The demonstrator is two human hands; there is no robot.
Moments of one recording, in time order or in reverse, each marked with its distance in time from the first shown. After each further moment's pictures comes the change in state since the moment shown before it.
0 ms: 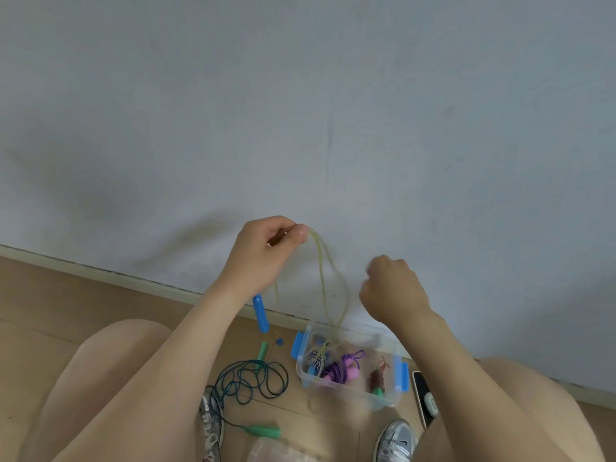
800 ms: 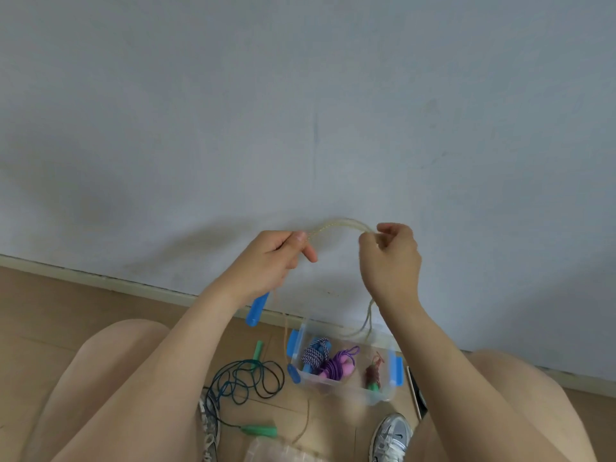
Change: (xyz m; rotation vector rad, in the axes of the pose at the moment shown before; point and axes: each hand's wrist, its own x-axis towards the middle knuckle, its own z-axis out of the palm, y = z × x) left_hand 0.002 -0.005 0.014 -0.087 -0.303 -0.171; right_hand 0.007 -0.009 -0.001 0.790 0.466 0.200
